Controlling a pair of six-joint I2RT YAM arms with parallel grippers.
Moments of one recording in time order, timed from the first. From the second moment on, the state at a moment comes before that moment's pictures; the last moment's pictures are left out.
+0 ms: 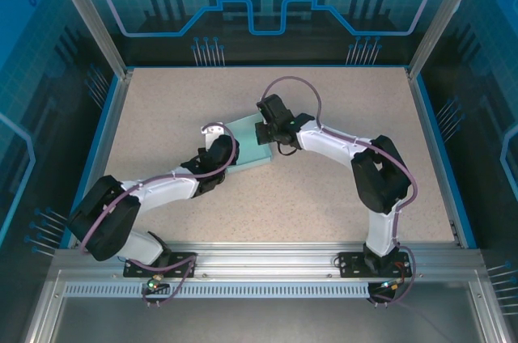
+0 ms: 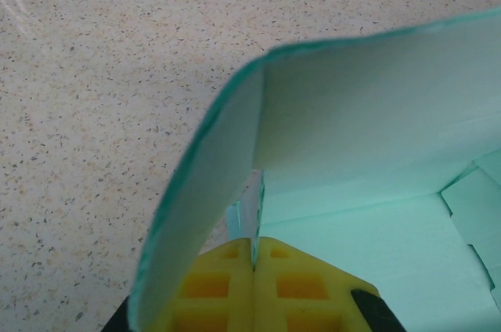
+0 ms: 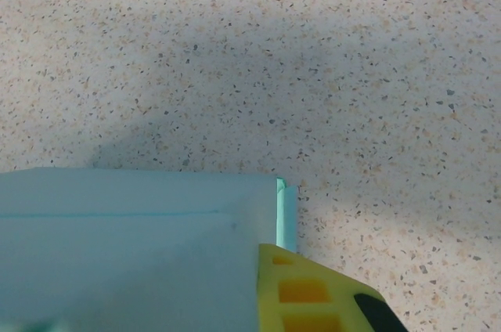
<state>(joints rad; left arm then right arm) -0.62 1.45 0.69 0.05 -0.62 -0.56 0.68 1.90 1.41 -0.38 0.13 0.39</state>
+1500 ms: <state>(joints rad) -0.74 1.47 0.48 0.33 -0.76 -0.59 0.83 1.78 0.91 0.20 0.41 0.38</state>
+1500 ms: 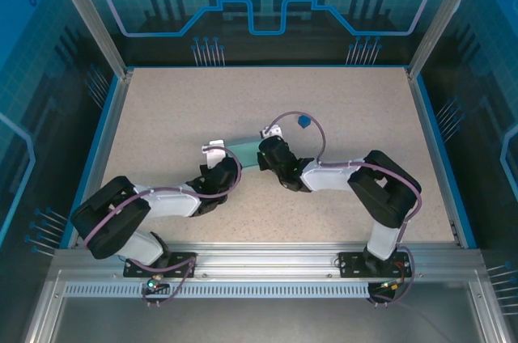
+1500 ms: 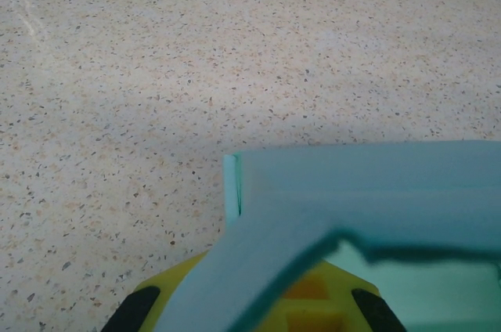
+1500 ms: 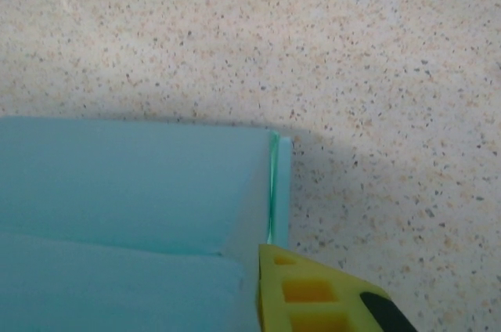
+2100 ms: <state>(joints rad) -0.74 1.48 0.47 0.37 -0.76 -0.55 0.84 1.59 0.82 0.05 0.37 0.35</state>
